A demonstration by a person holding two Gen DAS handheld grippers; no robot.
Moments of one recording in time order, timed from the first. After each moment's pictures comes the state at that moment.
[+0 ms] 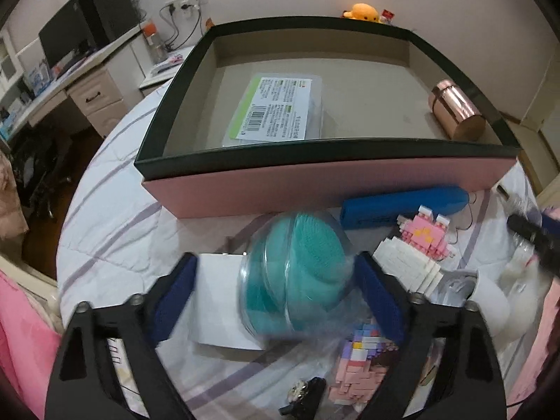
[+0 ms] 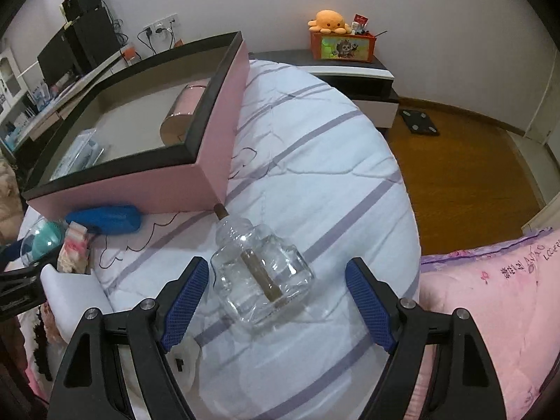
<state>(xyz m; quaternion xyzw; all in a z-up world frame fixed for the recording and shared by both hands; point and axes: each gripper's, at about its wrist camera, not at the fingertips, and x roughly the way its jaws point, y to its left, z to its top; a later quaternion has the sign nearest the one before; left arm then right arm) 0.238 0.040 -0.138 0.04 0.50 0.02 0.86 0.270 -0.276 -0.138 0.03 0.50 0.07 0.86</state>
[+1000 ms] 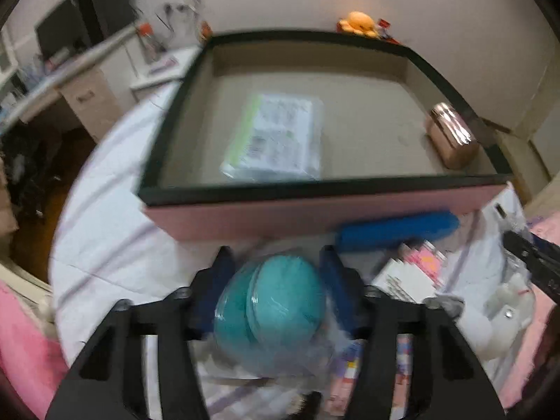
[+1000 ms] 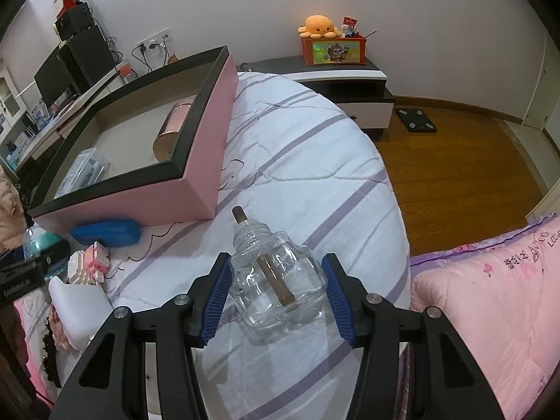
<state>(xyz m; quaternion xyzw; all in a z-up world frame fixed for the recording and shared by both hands) 0.250 0.051 -0.131 0.00 0.50 -0.02 0.87 0.272 -0.288 -0.137 0.06 0.49 0.06 0.87</state>
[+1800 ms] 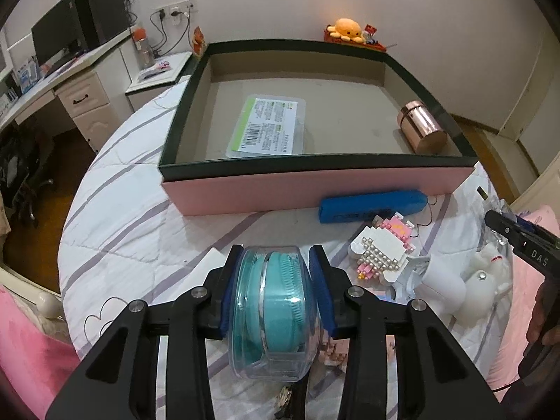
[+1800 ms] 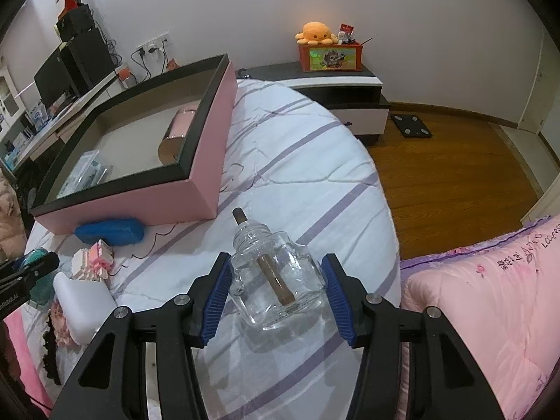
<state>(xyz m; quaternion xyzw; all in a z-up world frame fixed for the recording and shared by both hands) 0.210 0.060 -0.110 -0.01 0.48 -0.04 0.88 0.260 -0.291 -0.126 0.05 0.47 0.05 0.88</state>
